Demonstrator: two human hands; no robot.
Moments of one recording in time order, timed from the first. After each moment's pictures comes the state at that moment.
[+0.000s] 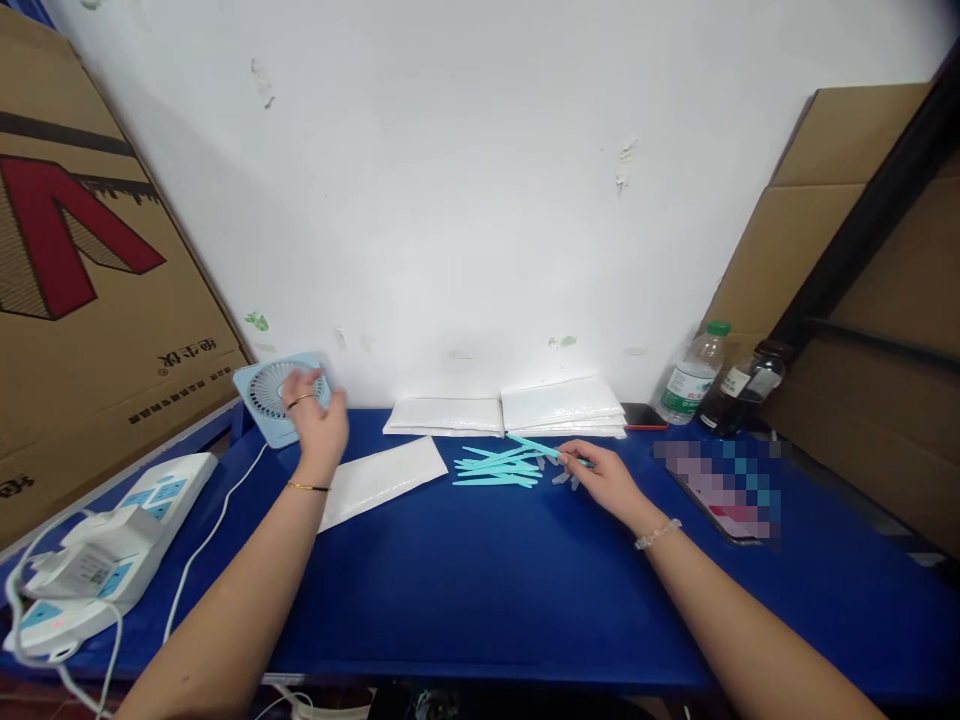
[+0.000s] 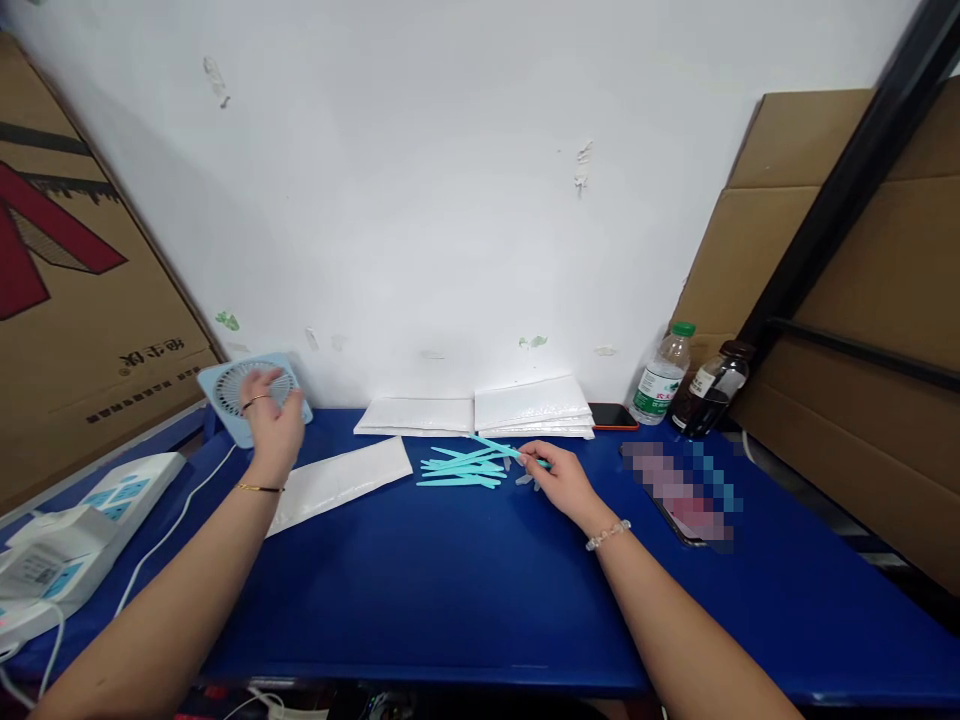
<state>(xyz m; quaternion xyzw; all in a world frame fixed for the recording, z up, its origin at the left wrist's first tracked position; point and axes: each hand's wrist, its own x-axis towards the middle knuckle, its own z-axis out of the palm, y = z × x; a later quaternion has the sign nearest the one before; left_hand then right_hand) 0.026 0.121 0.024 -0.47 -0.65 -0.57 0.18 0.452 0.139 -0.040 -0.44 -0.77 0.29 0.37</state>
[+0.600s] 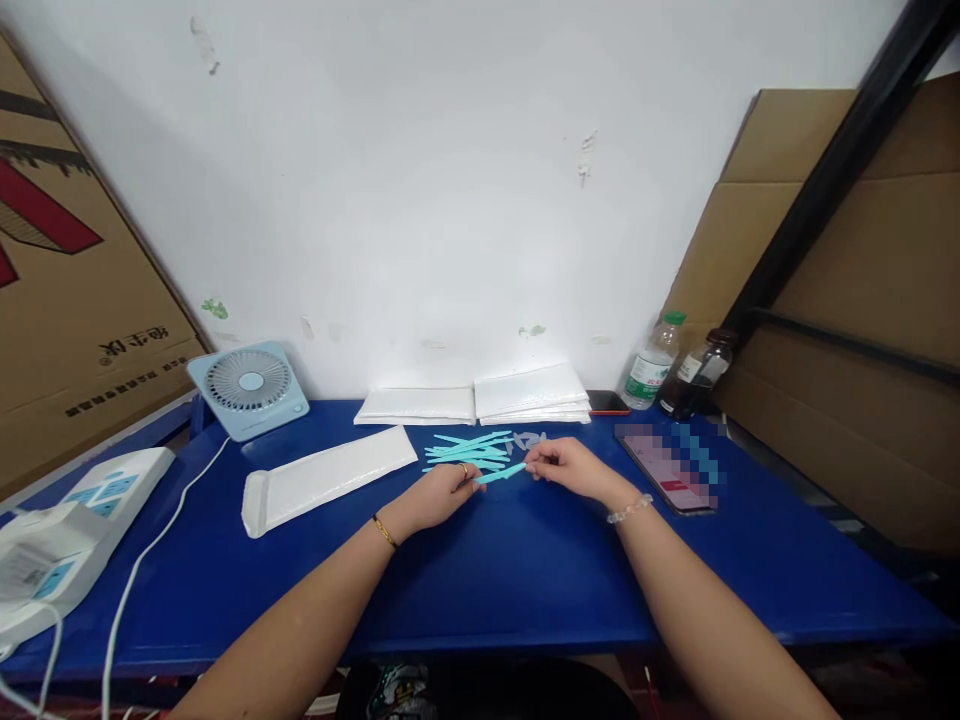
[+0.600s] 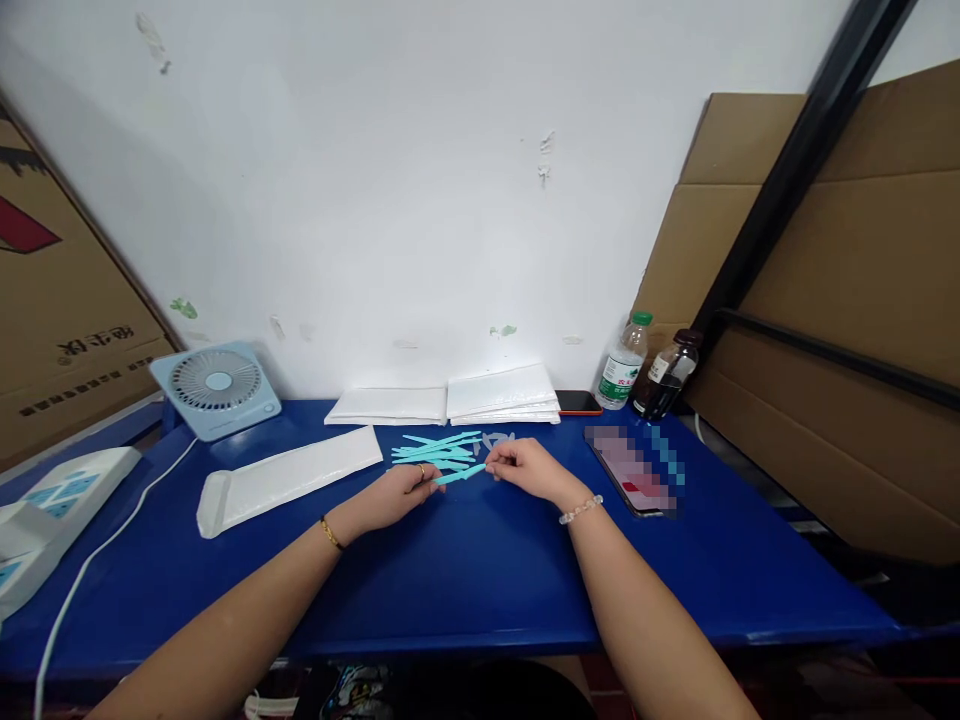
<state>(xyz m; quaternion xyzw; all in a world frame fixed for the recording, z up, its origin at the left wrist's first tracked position) 0.204 0.081 -0.026 -0.81 -0.46 -0.17 -0.31 0.471 0.135 -0.025 -0.36 -0.82 0.37 0.25</state>
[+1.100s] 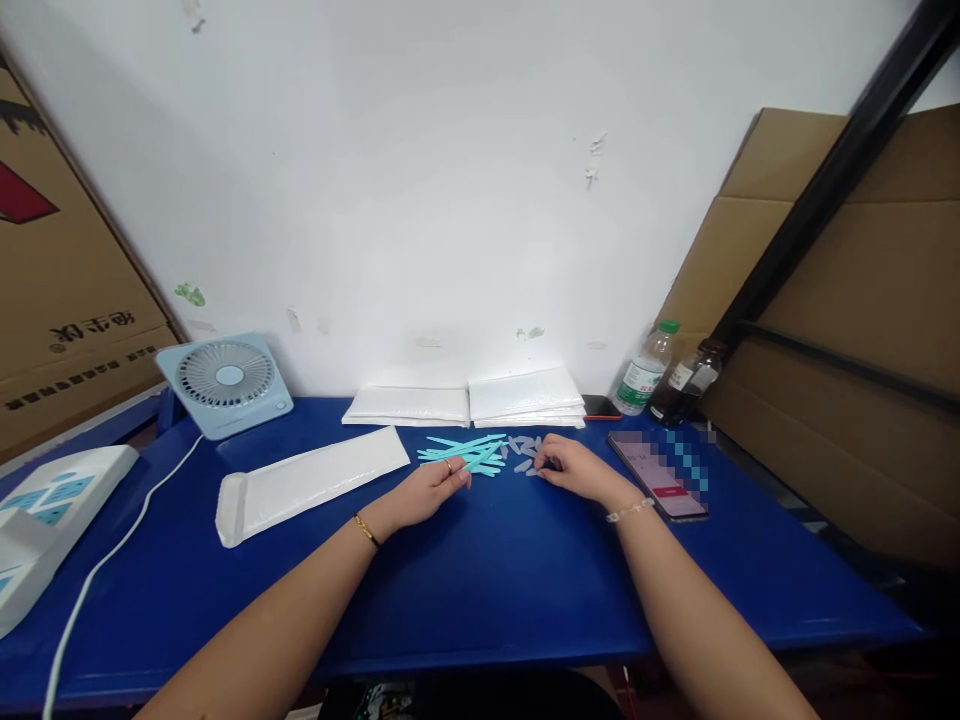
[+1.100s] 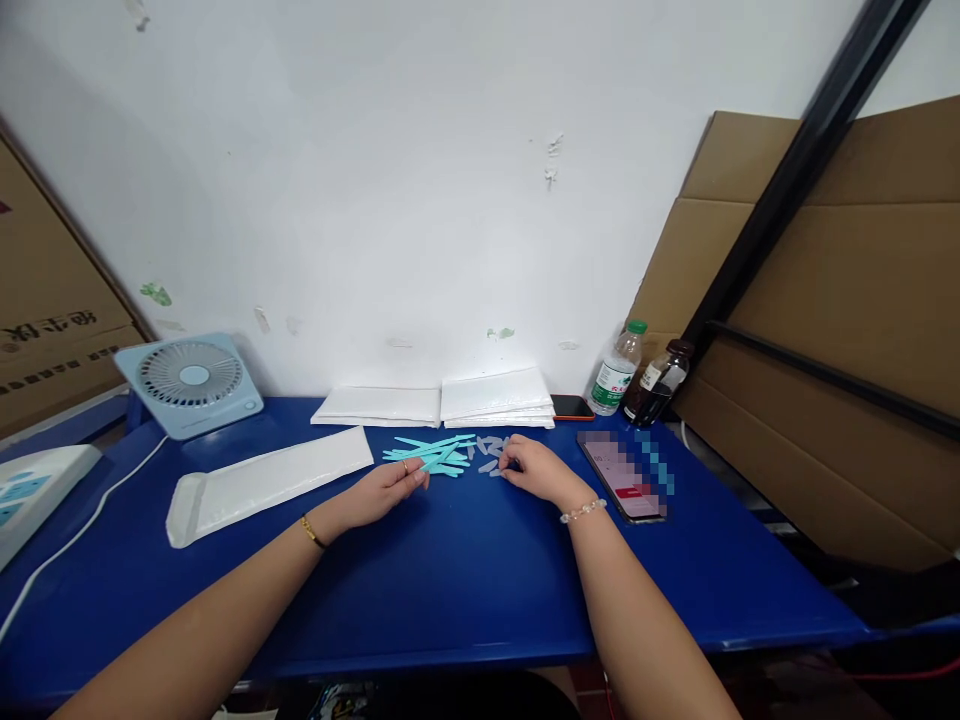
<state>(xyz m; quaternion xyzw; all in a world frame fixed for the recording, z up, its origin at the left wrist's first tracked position) 0.191 0.089 -0.030 -0.78 -0.44 -0.23 -0.39 0.485 0.148 -0.034 -0.40 -0.87 0.20 0.19</state>
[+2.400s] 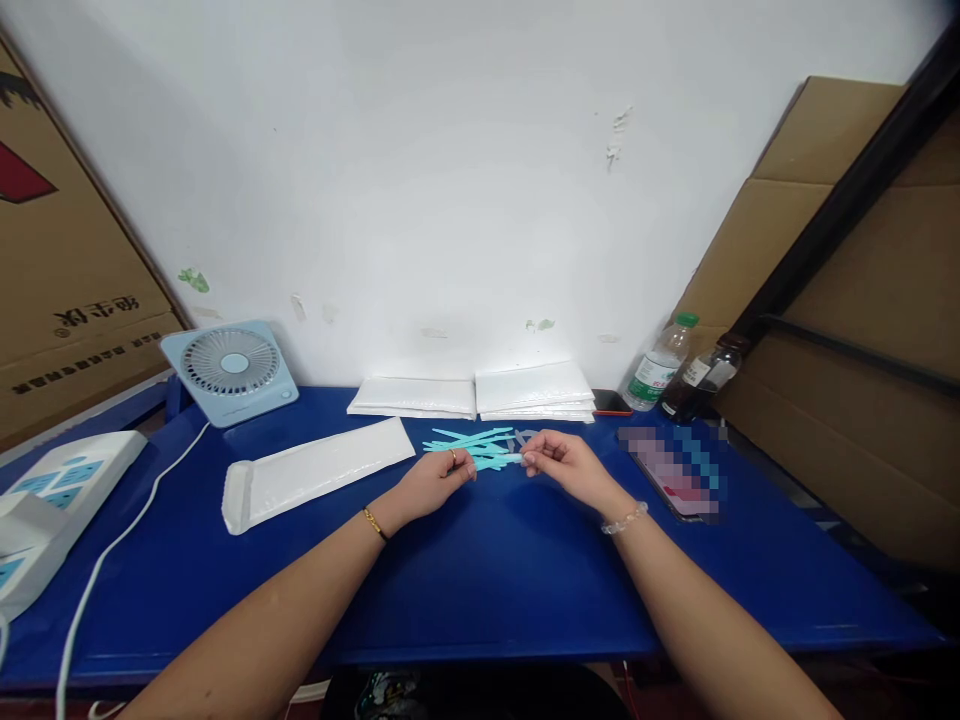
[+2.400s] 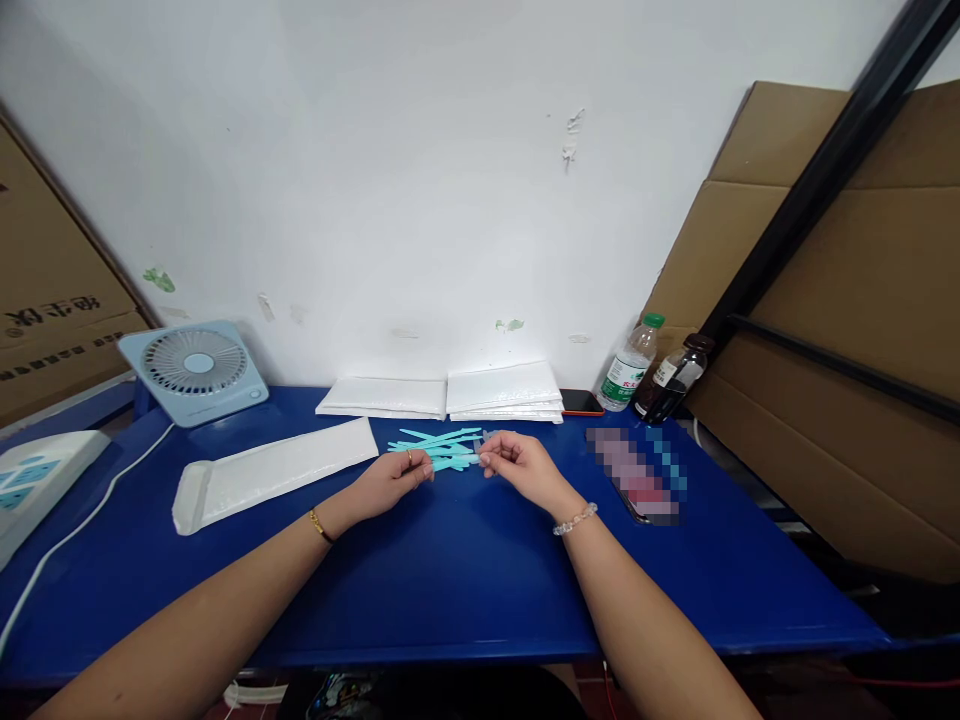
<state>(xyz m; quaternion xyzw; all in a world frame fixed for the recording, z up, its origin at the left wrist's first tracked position) 0.196 0.092 -0.036 -0.77 -0.47 -0.25 -0.34 0.449 0.124 -0.028 -0.34 -0.73 0.47 0.36</state>
